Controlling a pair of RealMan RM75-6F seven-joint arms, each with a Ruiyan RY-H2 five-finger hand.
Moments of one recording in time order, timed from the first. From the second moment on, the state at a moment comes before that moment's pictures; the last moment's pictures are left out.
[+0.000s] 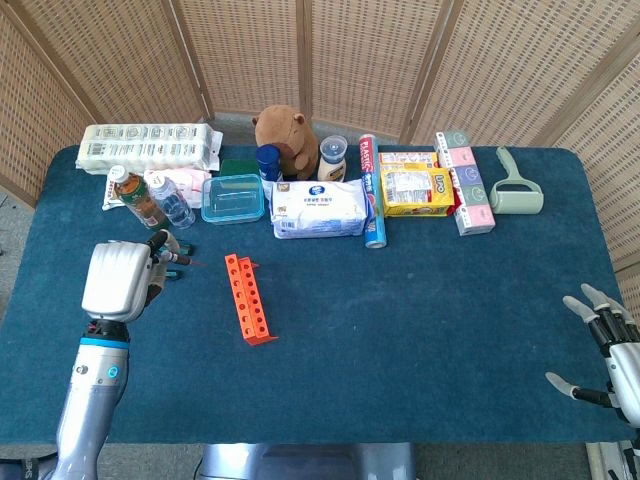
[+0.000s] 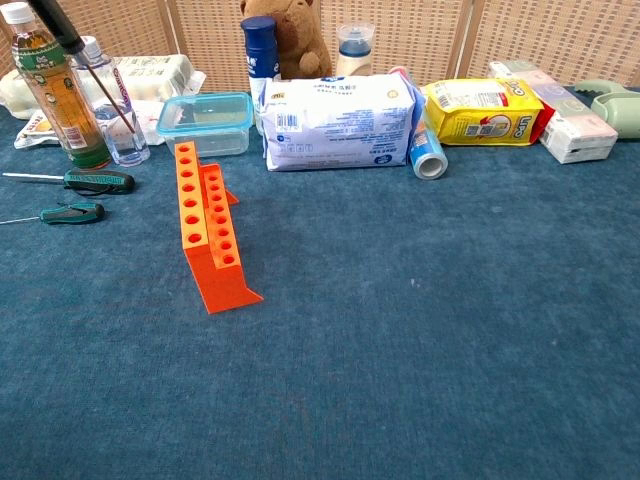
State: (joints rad) left arm -0.55 -1.28 -0.31 -2.24 0.99 1.54 0.87; right arm 0.04 -0.92 0.01 -1.69 -1.64 1.57 0.35
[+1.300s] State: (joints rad) left arm -0.70 -1.40 -0.36 -2.11 0.82 1.56 0.87; right arm 0.04 -0.91 0.01 -1.69 -1.64 1.57 0.38
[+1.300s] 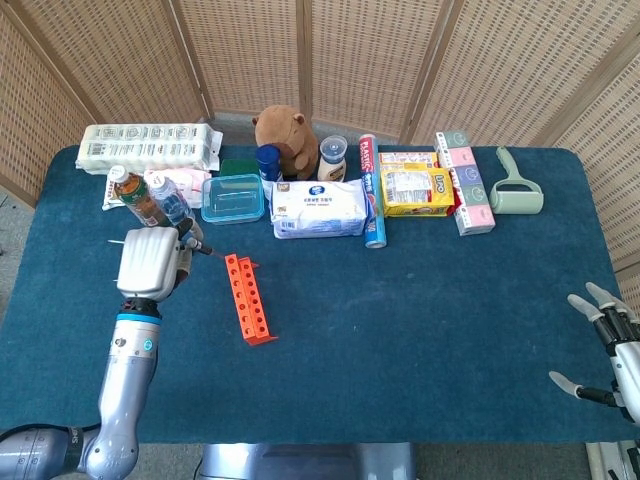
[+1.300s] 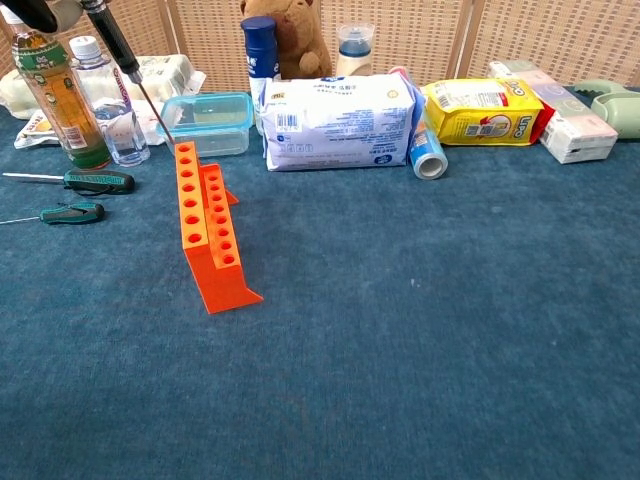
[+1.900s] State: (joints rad) left arm -0.73 -1.45 -0.35 -2.08 0.80 1.57 0.89; right arm 0.03 -0.91 0.01 -1.68 -1.63 1.58 0.39
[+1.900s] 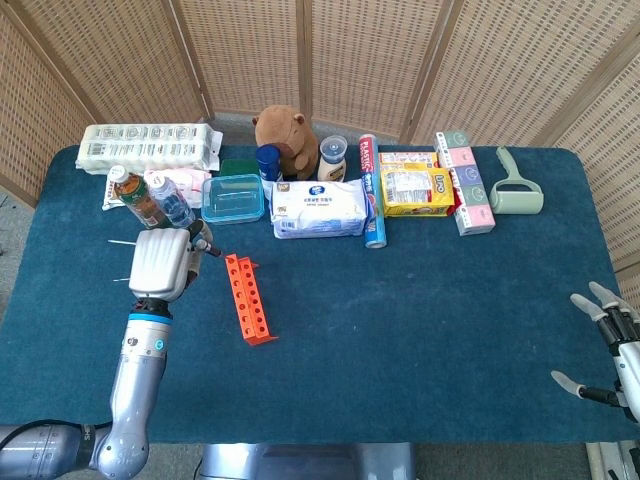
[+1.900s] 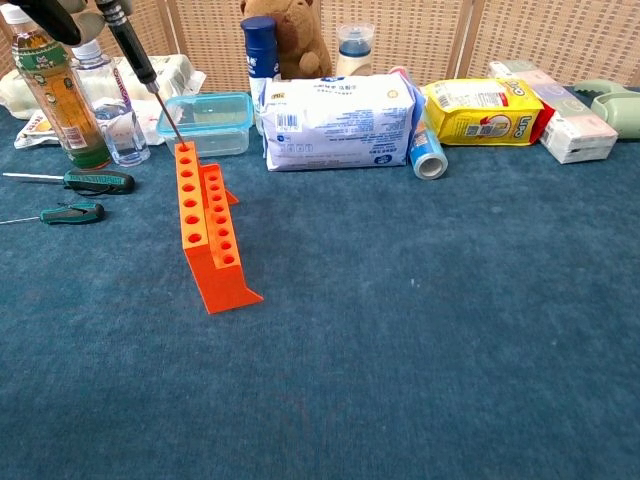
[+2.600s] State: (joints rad) left arm -0.75 -1.49 -0.35 -2.01 0.75 1.55 0.87; right arm 0.03 -0.90 0.01 -1.68 -1.64 1.58 0.39
